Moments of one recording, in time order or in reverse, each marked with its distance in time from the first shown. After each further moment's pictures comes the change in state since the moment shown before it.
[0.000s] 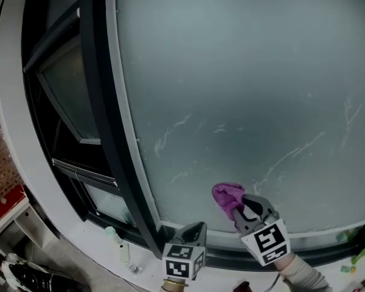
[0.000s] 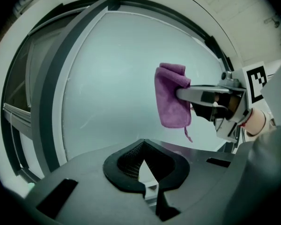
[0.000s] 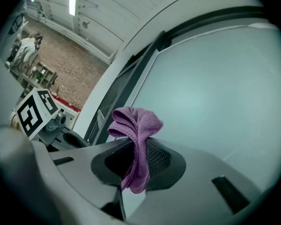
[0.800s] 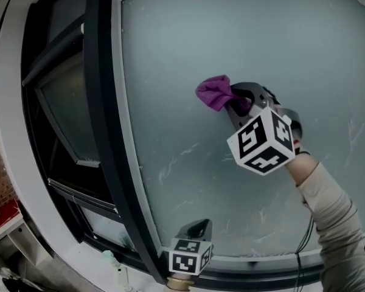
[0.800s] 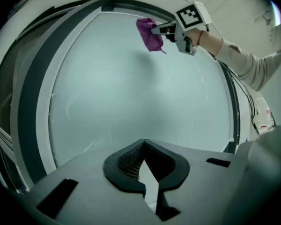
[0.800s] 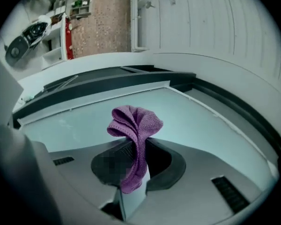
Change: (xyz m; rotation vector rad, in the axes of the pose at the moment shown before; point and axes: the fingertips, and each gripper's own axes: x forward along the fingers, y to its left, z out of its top) left arm 0.052 0.044 0.082 0.085 -0.066 -0.042; right arm 0.098 -0.163 0.283 -0.785 -0.081 -0.391
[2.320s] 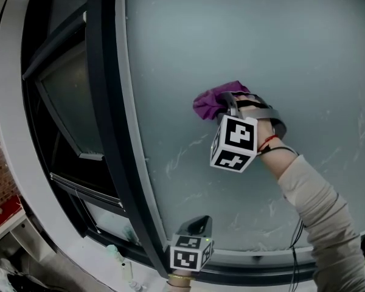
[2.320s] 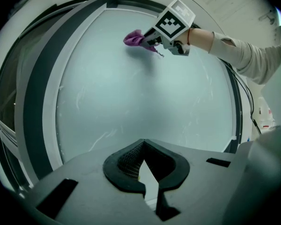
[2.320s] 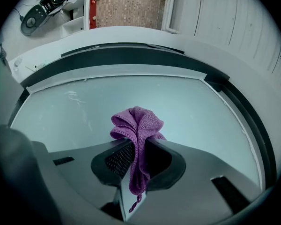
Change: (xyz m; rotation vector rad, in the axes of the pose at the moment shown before) left arm -0.003 0.030 -0.025 -0.013 0.034 0.026; right arm 0.067 0.096 -0.022 -0.301 0.217 0.138
